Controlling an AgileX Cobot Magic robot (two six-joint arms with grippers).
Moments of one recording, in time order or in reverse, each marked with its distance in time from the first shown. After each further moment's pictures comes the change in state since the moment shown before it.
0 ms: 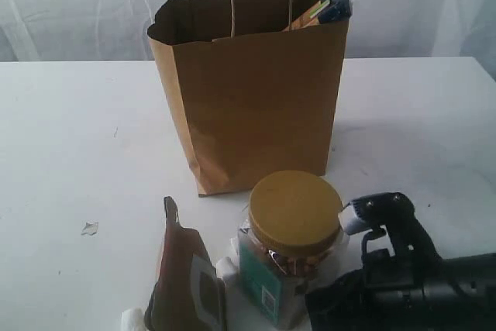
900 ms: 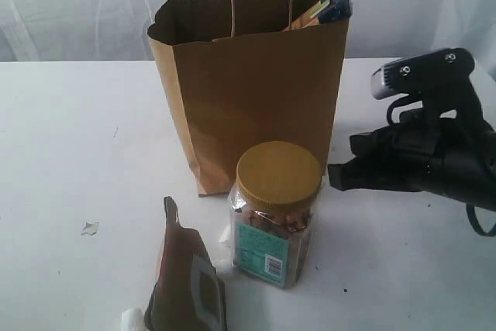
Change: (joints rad) left arm 0.000 0.000 0.000 0.000 0.000 0.000; right arm 0.006 -0.178 -0.244 0.033 -0.474 -0.160
